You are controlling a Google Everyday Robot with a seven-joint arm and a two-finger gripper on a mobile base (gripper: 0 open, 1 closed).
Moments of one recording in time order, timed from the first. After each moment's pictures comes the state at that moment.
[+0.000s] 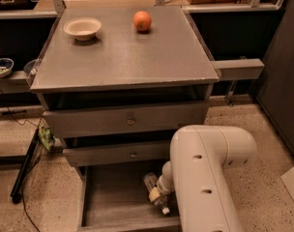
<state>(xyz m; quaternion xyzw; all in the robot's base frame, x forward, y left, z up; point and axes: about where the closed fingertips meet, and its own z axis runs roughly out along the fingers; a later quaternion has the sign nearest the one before) 0.559 -0.074 0.193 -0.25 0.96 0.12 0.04</state>
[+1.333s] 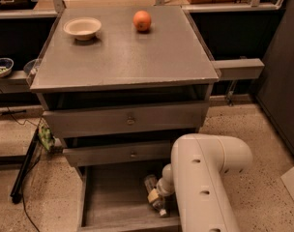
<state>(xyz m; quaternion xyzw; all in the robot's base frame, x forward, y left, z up) 0.564 -0.071 0.153 -0.20 0.97 0.13 0.04</state>
